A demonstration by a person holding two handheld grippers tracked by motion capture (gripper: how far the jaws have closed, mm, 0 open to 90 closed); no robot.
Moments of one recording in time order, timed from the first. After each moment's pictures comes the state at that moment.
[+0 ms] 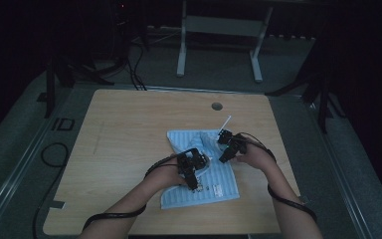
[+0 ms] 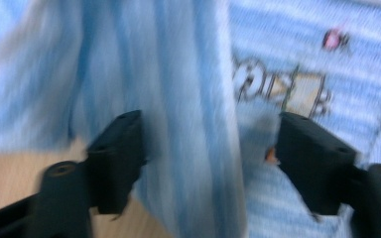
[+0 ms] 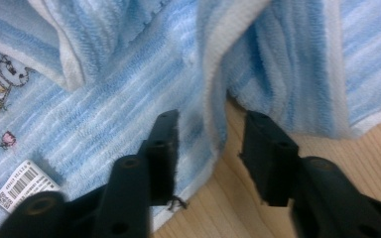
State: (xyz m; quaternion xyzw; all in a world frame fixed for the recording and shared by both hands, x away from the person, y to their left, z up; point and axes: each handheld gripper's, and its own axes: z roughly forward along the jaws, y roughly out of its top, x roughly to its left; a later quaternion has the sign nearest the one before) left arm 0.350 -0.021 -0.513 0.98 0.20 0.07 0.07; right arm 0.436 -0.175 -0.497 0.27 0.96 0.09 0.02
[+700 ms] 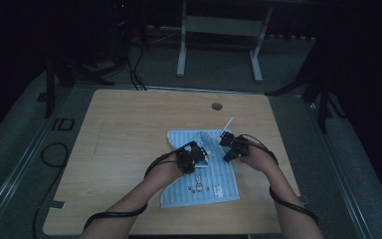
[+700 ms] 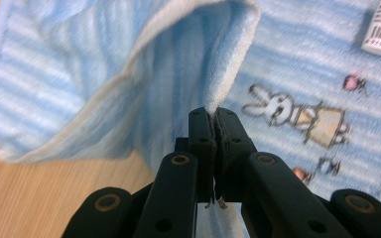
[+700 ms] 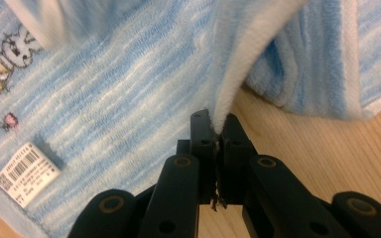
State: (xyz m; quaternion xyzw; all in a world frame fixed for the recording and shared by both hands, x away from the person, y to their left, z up) left arm 0.356 -0.004 -0.491 0.96 0.22 0.12 0.12; right arm 0.429 -0.182 -0.496 0.27 0.96 0.08 0.02
